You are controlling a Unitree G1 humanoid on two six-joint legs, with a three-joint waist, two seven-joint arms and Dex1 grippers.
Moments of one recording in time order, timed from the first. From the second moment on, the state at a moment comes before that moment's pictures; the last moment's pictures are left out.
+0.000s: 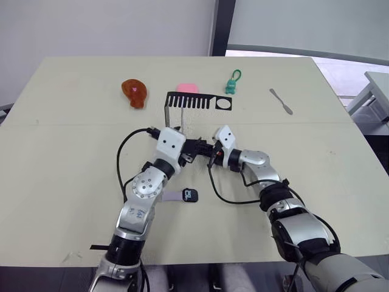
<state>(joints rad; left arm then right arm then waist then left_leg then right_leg) -0.39 0.09 -0.16 -0.22 0.02 0.37 -0.11 -0.88 -0.16 0.10 0.94 0.08 -0.17 0.86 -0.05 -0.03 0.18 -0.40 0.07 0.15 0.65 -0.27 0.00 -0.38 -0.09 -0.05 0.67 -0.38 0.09</state>
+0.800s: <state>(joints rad) -0.49 0.02 -0.13 -0.06 0.09 0.31 0.00 -0.88 -0.16 0.11 0.94 0.08 -0.17 0.87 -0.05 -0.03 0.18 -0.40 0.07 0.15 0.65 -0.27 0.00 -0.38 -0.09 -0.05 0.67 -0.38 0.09</state>
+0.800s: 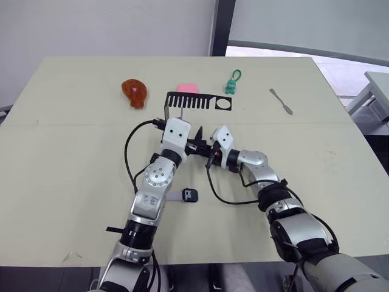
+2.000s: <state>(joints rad) -0.47 0.02 -0.10 -0.08 0.10 0.25 0.02 -0.86 -0.14 0.10 0.91 0.08 -0.16 0.84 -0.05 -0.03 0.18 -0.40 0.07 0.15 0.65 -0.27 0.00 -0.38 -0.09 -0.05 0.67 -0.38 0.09</state>
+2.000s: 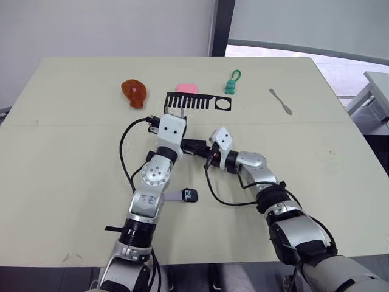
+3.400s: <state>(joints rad) -0.01 0.77 0.42 -0.47 -0.86 0.62 -0.82 -0.40 -0.57 -0.14 0.10 0.51 0.36 1.10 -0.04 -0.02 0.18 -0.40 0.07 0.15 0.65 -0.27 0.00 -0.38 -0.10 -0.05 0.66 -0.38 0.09</state>
